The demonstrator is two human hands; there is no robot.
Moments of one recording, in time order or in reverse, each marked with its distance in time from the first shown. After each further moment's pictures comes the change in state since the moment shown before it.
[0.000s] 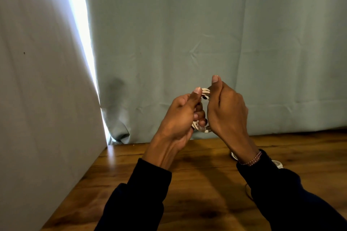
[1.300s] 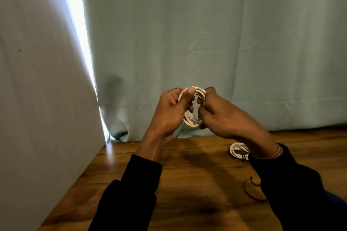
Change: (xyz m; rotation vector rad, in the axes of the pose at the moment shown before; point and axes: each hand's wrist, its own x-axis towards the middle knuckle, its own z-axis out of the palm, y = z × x) left_hand 0.011 -0.006 -0.026 0.394 0.108 0.240; right_hand 0.009 -0.002 -0.029 0.022 -0.794 0.074
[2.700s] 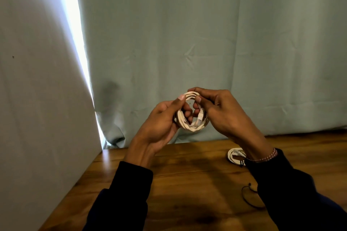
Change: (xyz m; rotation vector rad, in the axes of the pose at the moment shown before) left_hand 0.003 -0.005 -0.010 -0.388 -0.201 -0.240; right_hand 0.016 0.015 0.003 0.371 0.280 -0.139
